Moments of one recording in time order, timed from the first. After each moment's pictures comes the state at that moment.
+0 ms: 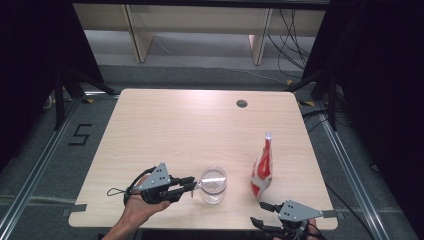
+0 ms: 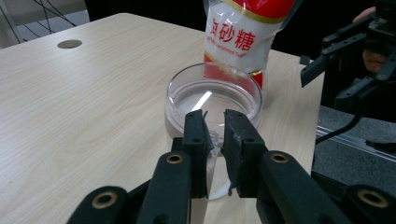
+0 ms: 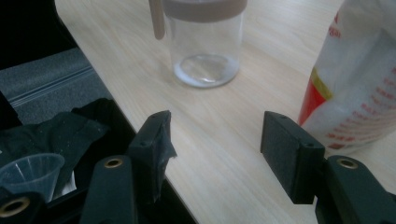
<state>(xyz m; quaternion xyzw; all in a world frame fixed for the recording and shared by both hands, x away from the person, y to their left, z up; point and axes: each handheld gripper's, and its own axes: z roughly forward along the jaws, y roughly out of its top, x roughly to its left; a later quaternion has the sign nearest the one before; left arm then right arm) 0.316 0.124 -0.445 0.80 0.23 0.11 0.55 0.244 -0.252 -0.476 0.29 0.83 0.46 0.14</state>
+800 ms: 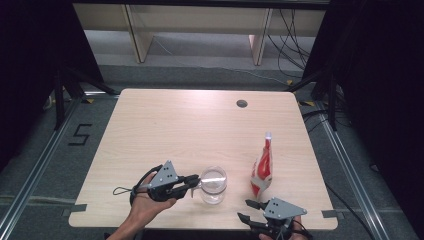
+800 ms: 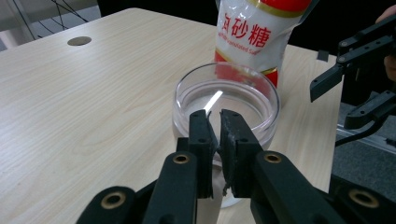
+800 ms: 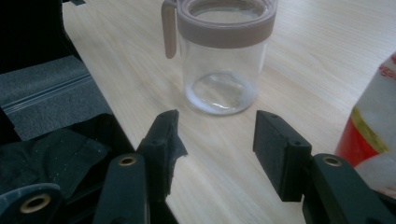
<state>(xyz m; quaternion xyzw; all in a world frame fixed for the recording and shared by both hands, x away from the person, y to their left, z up) 0.319 0.112 -0.447 0.80 0.24 0.13 0.53 0.252 -0.219 -0.479 0.27 0.83 0.47 0.15</state>
